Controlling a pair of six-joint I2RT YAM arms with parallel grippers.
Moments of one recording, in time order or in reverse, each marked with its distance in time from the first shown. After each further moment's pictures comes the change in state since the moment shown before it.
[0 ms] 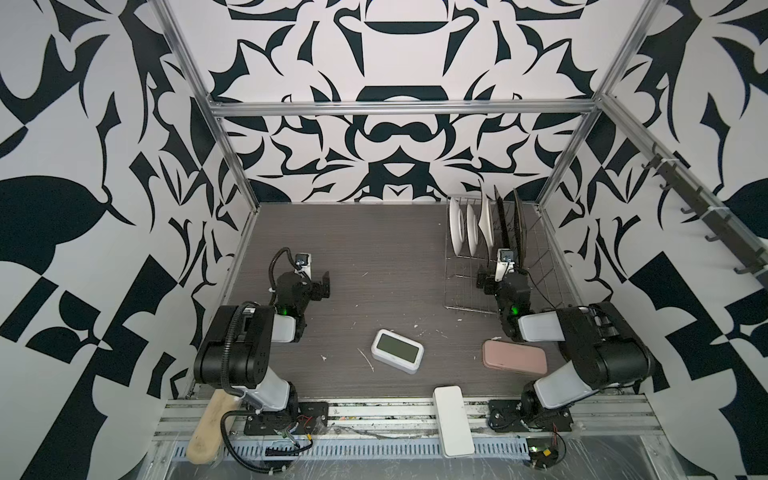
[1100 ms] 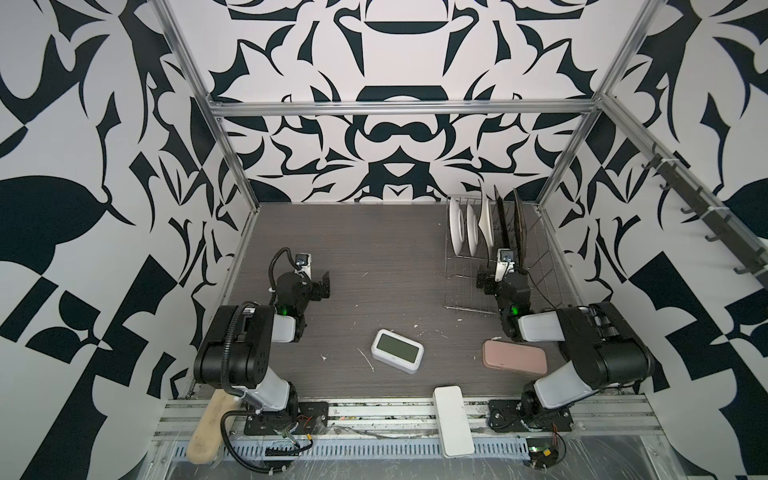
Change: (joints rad) left arm 0.002 0.000 0.000 -0.008 0.002 0.002; right arm 0.000 0.000 0.000 0.000 0.000 0.000
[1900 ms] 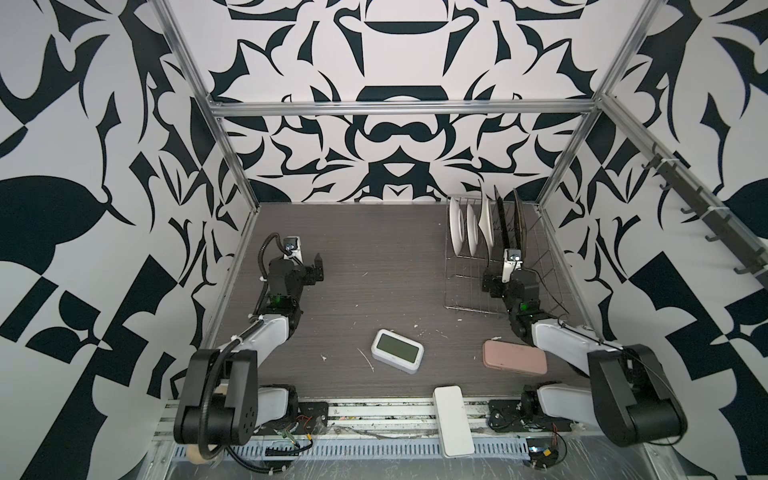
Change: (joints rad) left arm -0.030 -0.332 0.138 -0.360 -0.145 -0.045; right arm -0.003 -0.332 0.034 -0.472 -0.011 0.053
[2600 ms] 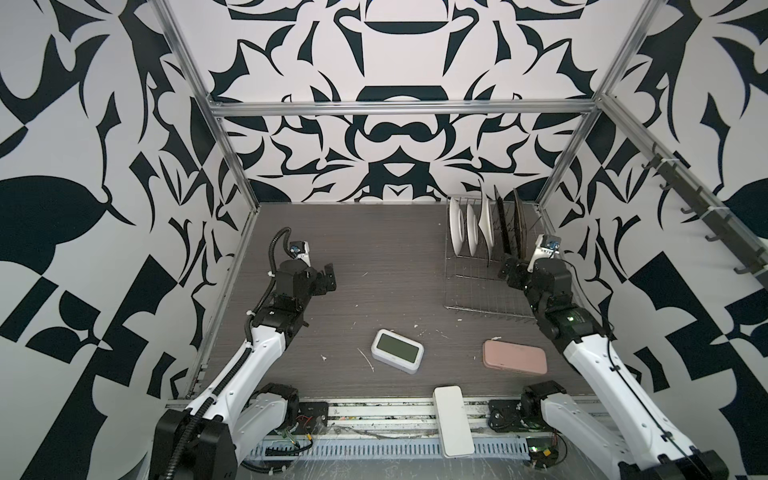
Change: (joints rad) left arm -0.176 -0.250 0.091 -0.561 -0.046 -0.235; right arm 0.063 -0.357 0.379 -0.790 0.095 0.308
